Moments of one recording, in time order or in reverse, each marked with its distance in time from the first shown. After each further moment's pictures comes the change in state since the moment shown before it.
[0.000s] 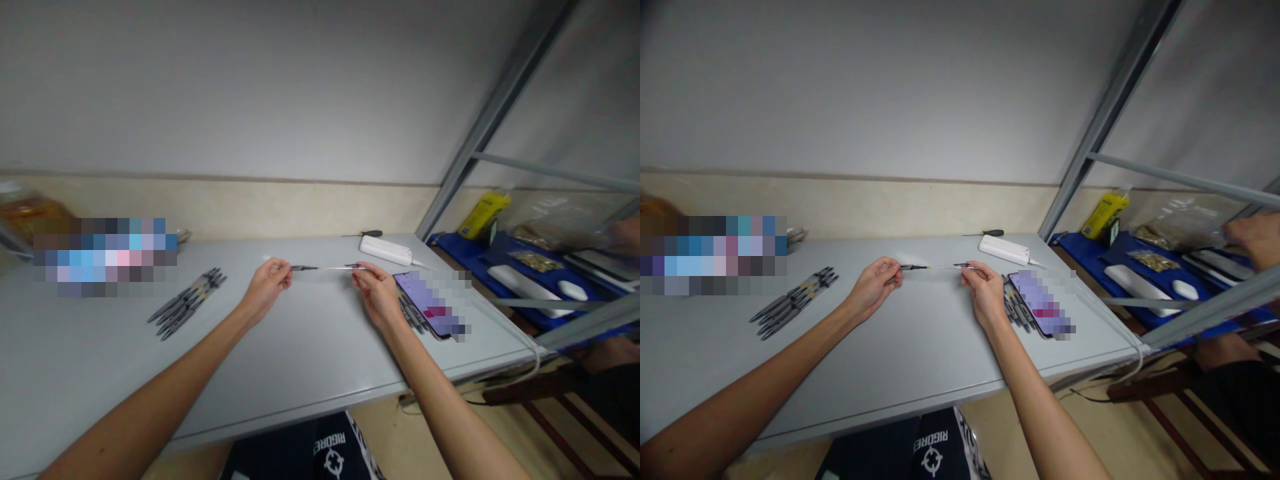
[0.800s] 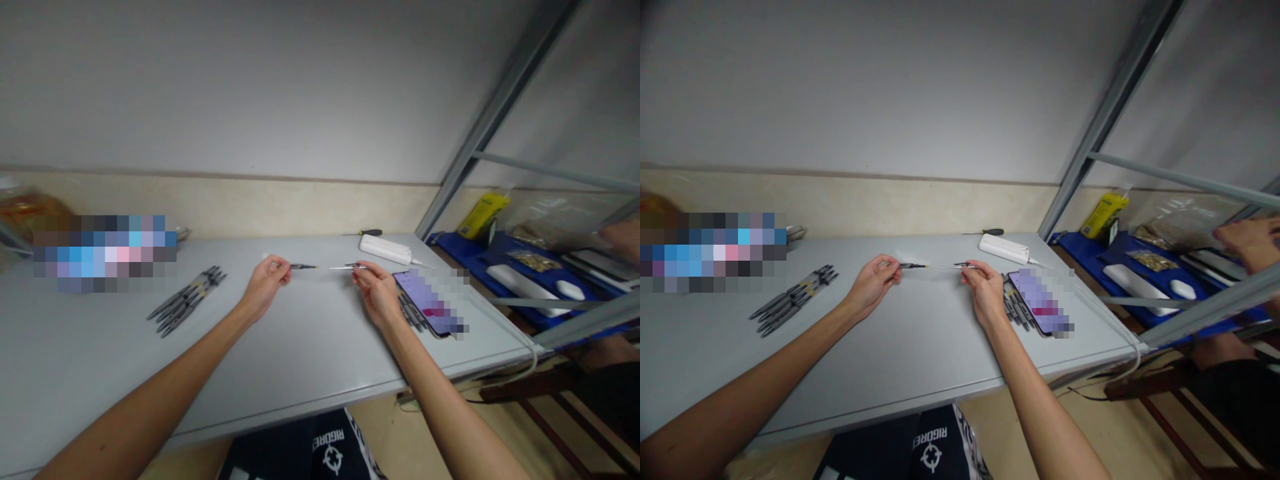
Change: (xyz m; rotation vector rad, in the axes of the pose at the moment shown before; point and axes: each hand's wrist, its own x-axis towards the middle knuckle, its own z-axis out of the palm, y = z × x) left_hand 0.002 -0.004 -0.003 0.036 0.020 0.059; right_hand -0.001 -0.001 0.000 0.032 0.005 -0.003
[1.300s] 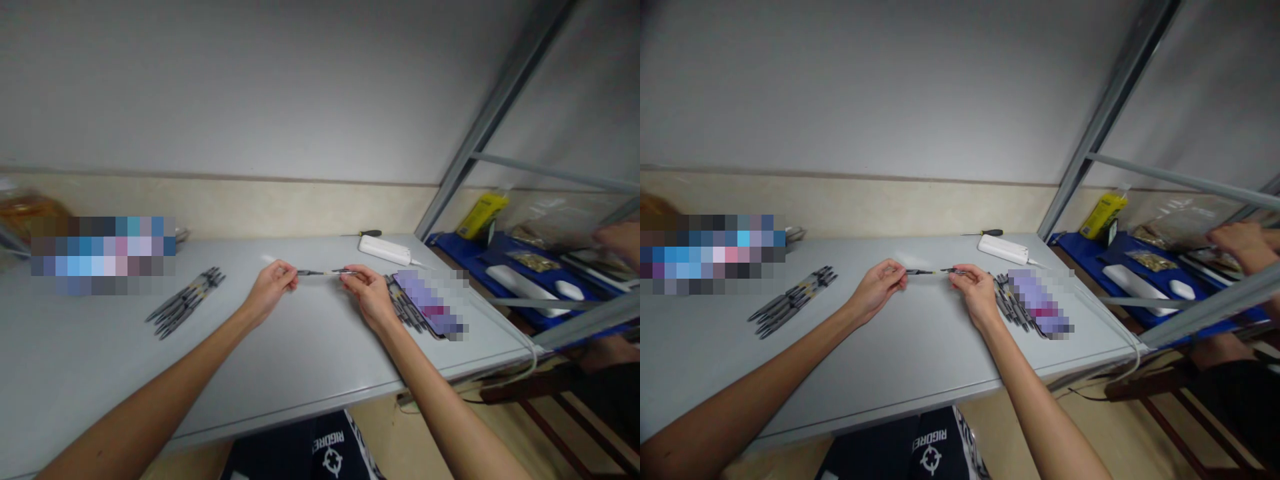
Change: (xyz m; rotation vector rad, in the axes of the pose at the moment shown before) left_hand -0.007 0.002 0.008 0.030 -0.085 -0.069; right_hand -0.002 0.011 0.000 -0.127 -0.169 -0.008
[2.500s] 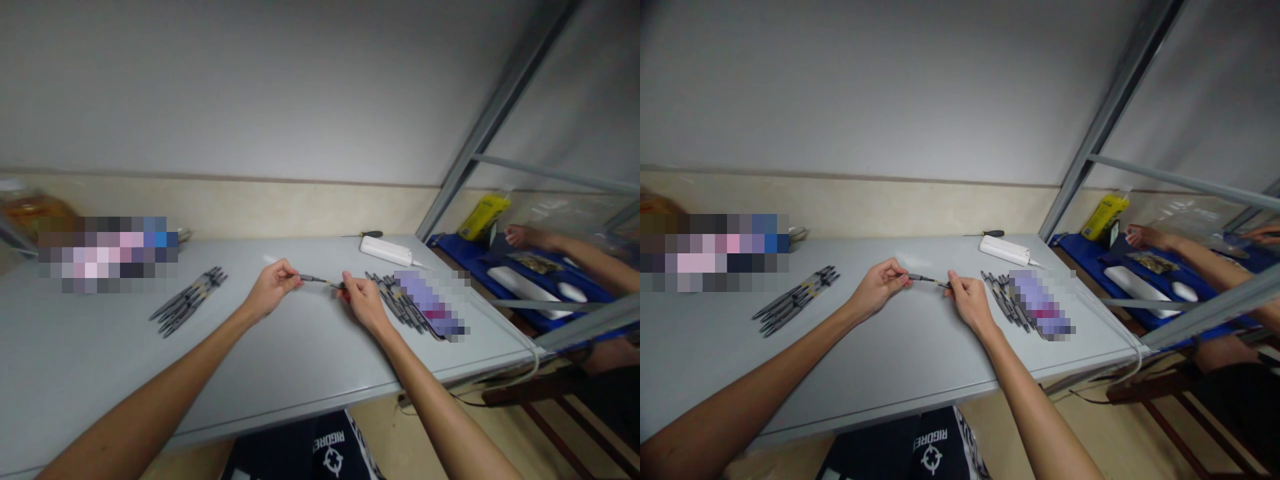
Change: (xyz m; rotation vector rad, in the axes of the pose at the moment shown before) left_hand 0.000 0.003 -0.007 0.147 -0.083 0.095; right_hand -0.015 -0.008 0.006 -0.816 -0.144 -0.202
